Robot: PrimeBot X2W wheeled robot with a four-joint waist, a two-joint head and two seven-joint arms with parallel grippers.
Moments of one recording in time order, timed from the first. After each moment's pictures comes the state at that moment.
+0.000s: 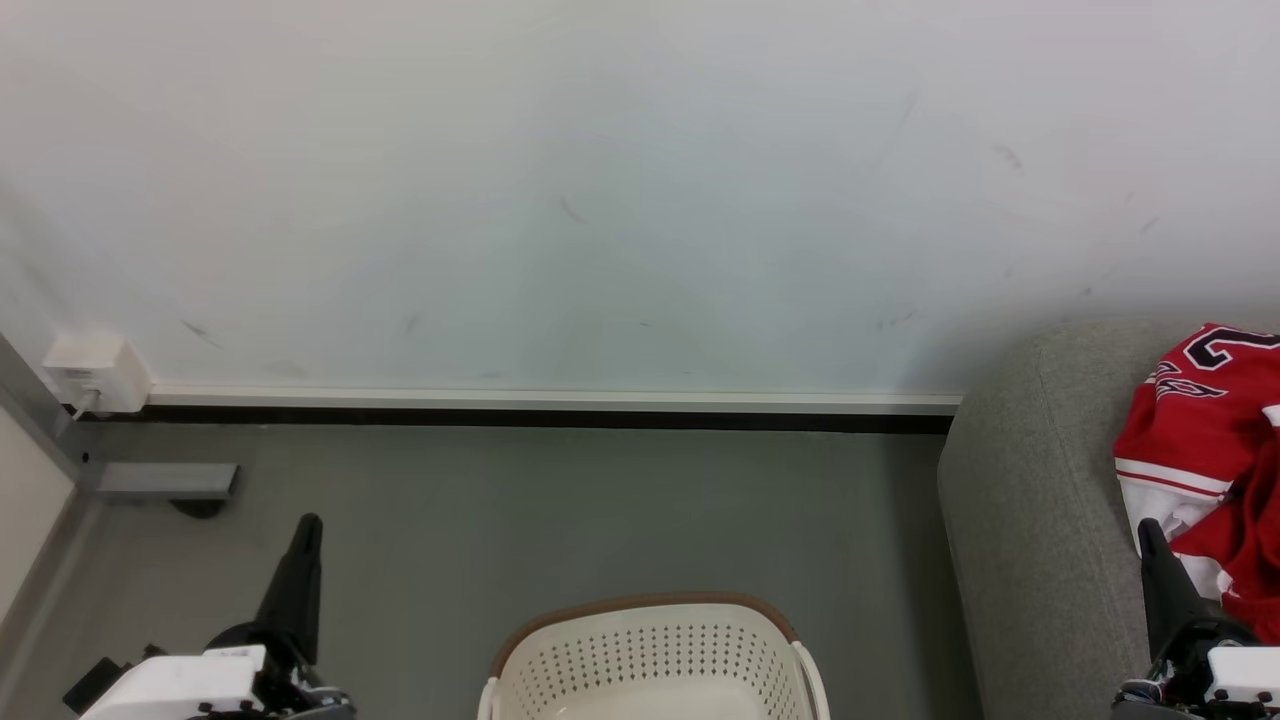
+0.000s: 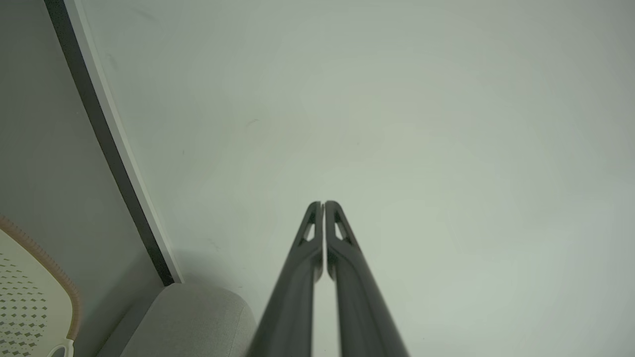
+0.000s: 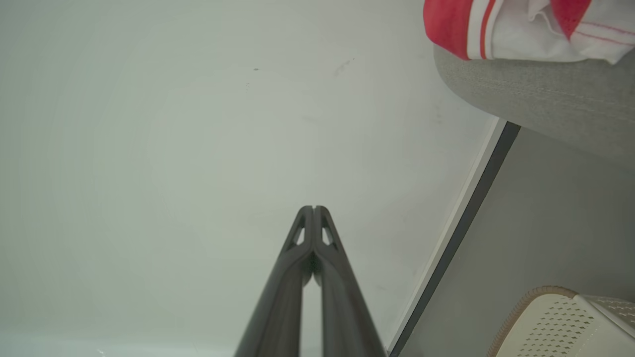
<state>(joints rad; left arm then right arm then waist) -0.10 0.05 0.11 0.17 -1.61 -0.05 0.11 -0.12 -0.14 0.01 0.25 1.72 0.13 0.02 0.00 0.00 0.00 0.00</state>
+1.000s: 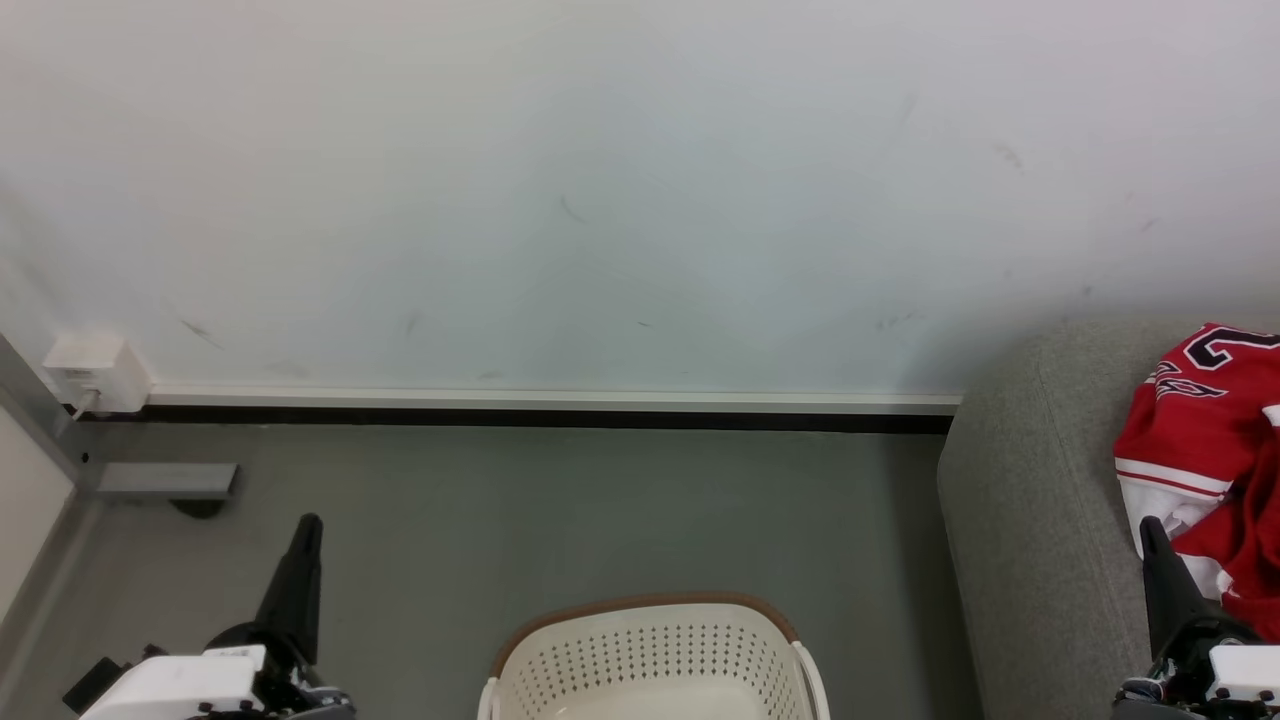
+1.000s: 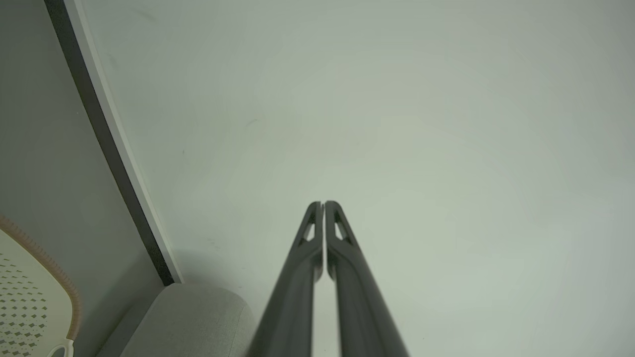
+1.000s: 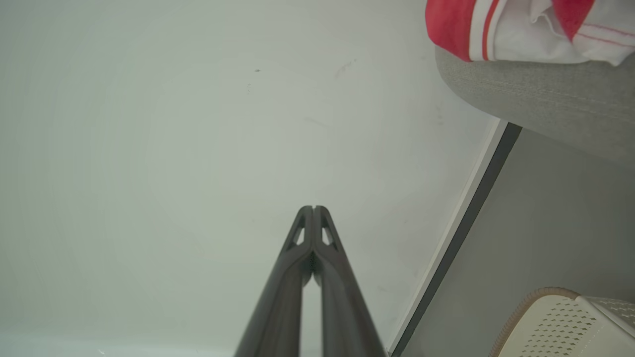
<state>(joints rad) -0.10 0.05 0.11 0.17 -1.61 -0.05 0.11 -0.12 -0.17 0.04 0.25 1.75 0.13 -0.01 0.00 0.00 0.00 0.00</state>
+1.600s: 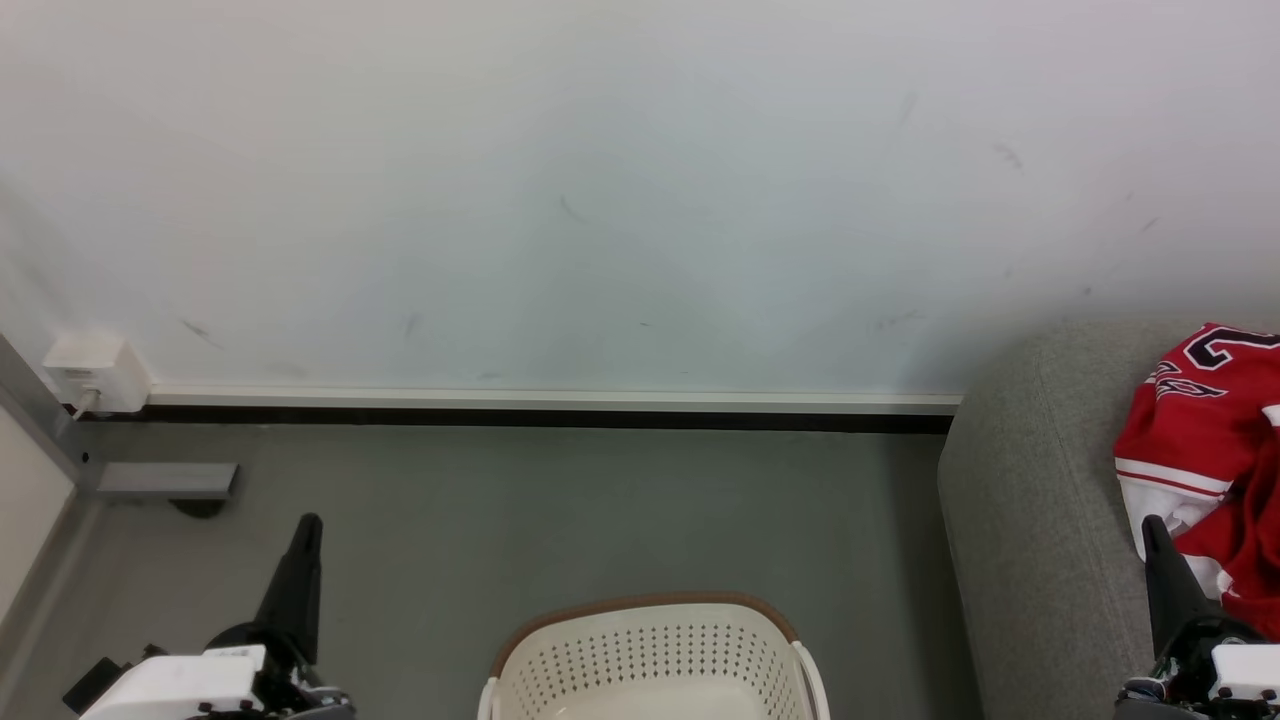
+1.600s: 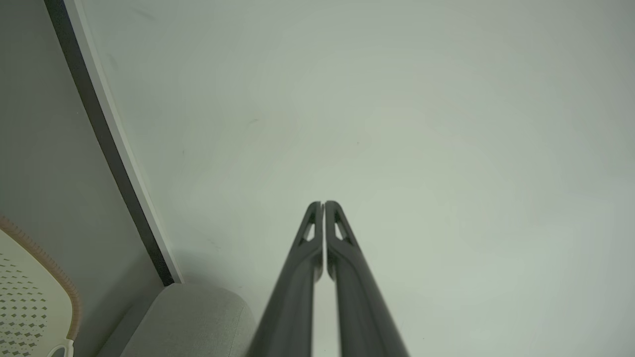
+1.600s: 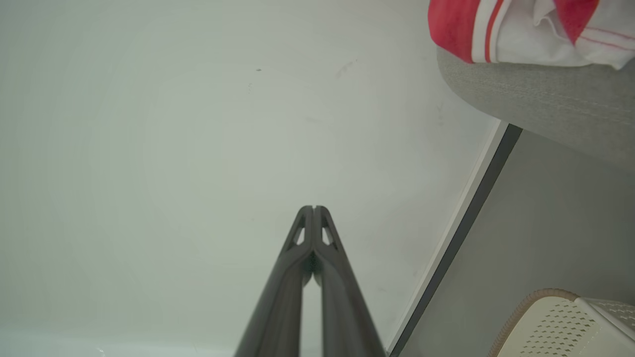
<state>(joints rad) -0.10 0.05 0.11 0.17 -1.61 -0.05 0.11 -0.12 -0.19 0.07 0.24 1.77 0.13 -0.03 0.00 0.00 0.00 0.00</state>
